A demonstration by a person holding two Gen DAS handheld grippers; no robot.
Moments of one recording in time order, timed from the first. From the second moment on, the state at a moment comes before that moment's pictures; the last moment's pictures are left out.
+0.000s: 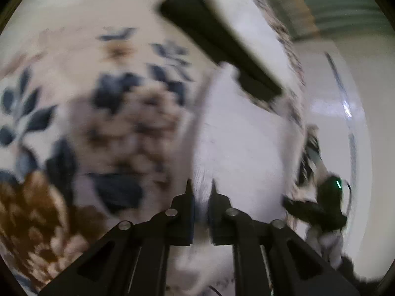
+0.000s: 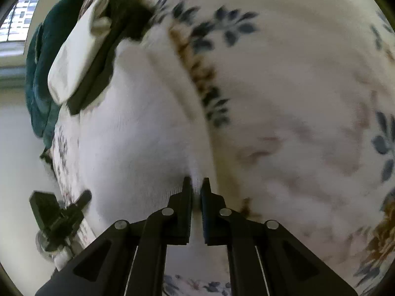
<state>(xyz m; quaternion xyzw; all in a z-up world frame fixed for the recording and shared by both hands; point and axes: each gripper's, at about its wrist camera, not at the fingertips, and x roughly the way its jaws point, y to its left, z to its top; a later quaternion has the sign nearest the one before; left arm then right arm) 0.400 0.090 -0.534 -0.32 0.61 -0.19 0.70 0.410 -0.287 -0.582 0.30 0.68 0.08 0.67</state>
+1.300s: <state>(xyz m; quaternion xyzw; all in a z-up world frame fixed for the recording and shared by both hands) 0.543 0.081 -0.346 -0.38 0.46 -0.29 0.75 0.517 -0.275 -0.405 0.39 0.51 0.31 0.70</state>
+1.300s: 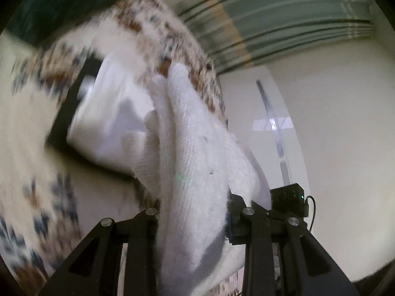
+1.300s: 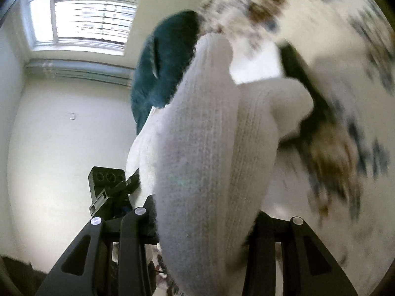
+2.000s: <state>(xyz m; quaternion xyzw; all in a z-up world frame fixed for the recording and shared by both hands) 0.677 0.096 -0.471 -0.29 0.55 -0.20 0.76 0.695 -0.220 -0.522 0.32 0.59 0.20 0.71</state>
